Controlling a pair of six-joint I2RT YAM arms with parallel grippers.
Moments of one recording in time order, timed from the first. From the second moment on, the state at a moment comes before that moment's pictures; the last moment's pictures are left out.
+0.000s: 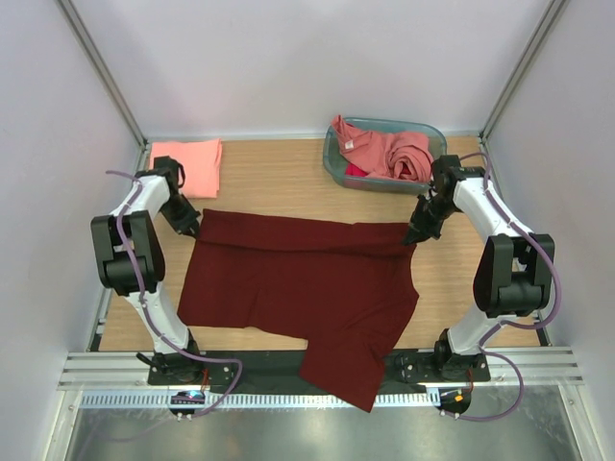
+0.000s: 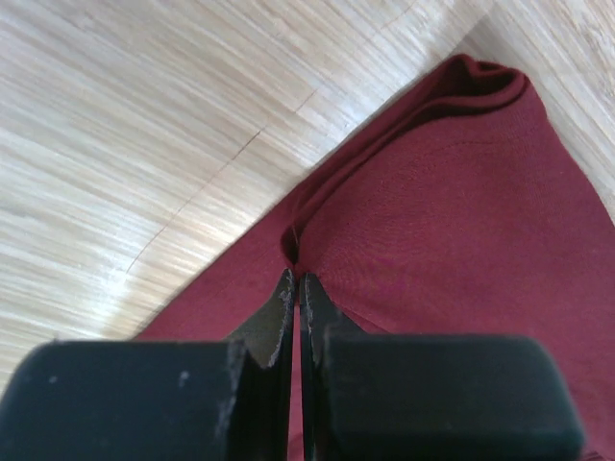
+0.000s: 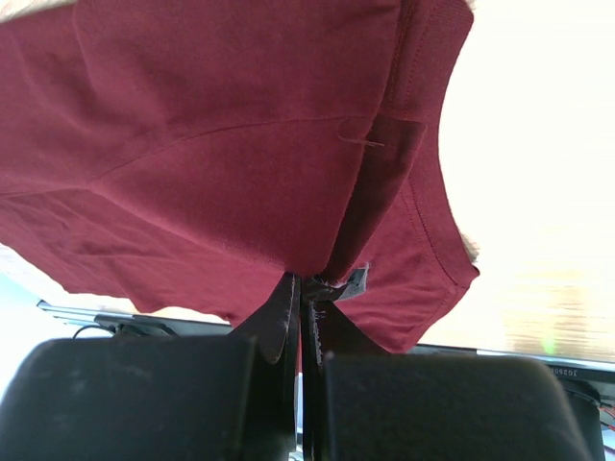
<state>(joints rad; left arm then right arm) 0.14 1.90 1.40 -0.88 0.00 -0.53 0.02 1.66 1.30 -1.06 -0.29 0.49</state>
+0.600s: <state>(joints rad) 0.14 1.91 1.37 -0.87 -0.03 -0.55 0.02 1.66 1.27 -1.04 -0.30 0.49</state>
